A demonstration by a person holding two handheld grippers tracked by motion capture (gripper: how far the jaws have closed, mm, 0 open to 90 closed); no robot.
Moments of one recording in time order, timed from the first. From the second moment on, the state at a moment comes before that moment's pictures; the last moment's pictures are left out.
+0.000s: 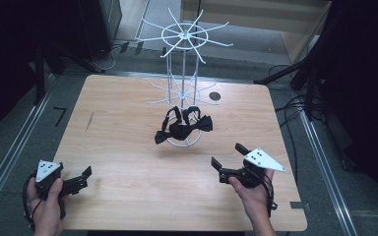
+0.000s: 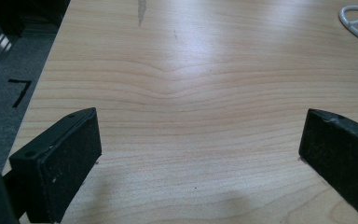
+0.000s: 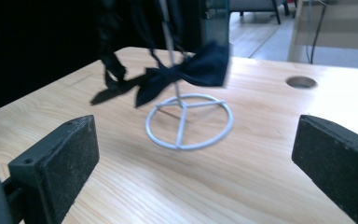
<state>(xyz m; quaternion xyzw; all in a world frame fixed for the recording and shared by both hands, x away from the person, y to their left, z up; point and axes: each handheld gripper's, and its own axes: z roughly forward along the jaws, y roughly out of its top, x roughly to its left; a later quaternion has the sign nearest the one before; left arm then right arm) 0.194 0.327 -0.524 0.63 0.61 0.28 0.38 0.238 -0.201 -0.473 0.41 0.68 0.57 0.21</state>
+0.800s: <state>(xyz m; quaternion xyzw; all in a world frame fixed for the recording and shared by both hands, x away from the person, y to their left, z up) 0.194 0.327 -0.524 0.63 0.61 0.28 0.38 0.227 -0.286 -0.509 0.49 0.66 0.52 0.25</state>
